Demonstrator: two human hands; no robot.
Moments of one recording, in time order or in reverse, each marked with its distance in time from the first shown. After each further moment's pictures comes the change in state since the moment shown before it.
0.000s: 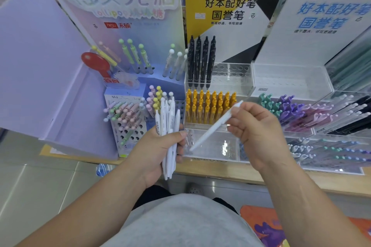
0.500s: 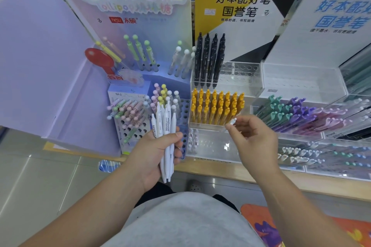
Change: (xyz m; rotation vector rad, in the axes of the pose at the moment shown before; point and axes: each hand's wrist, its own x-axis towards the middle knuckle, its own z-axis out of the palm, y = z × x) left_hand 0.004 -0.006 -0.015 -0.122 0.052 -0.041; right_hand 0.015 0.054 -0.017 -0.729 0.144 -0.382
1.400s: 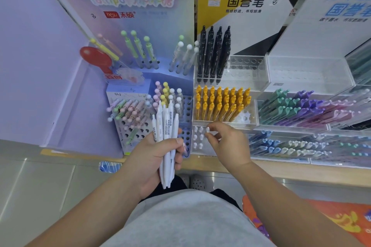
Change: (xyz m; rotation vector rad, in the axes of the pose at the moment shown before) left_hand -0.006 0.009 -0.018 0.053 -0.109 -0.021; right_hand -0.004 0.043 0.068 -0.456 -0.168 -0.187
